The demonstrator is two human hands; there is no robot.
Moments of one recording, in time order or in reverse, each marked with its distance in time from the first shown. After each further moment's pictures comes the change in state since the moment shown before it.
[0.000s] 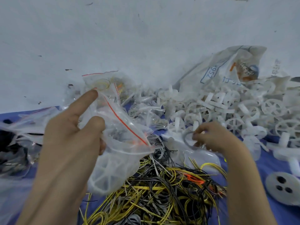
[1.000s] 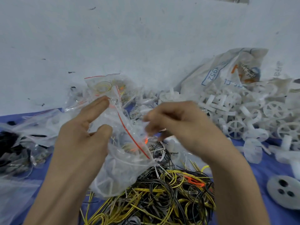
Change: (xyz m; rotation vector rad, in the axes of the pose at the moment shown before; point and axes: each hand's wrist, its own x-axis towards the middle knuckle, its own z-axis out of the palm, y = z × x) left_hand -0.013 0.027 0.014 0.057 0.020 0.001; right_hand -0.070 -0.094 0.011 0.483 -0.147 -0.613
